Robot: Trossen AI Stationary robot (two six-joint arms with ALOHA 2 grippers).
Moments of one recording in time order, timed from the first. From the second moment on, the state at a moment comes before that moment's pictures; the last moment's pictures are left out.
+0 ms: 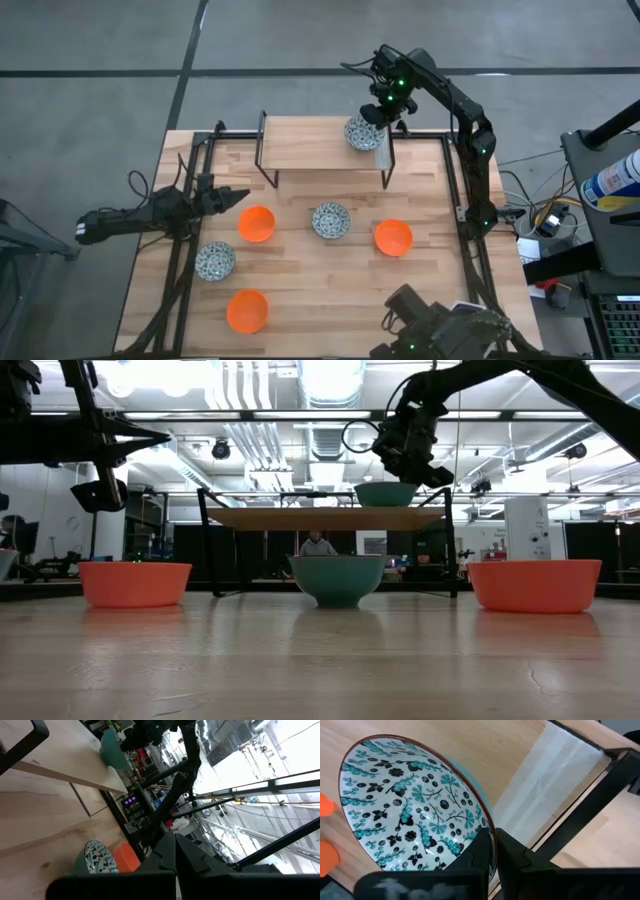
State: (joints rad) left arm 0.11 0.00 0.01 0.15 -0.15 -1.05; right arm -0.86 2.08 2.18 -1.57 -0.33 0.24
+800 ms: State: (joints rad) left arm 0.11 0.00 0.01 0.14 -0.15 -1.05; right arm -0.86 2.08 2.15 -1.57 -0.31 0.21
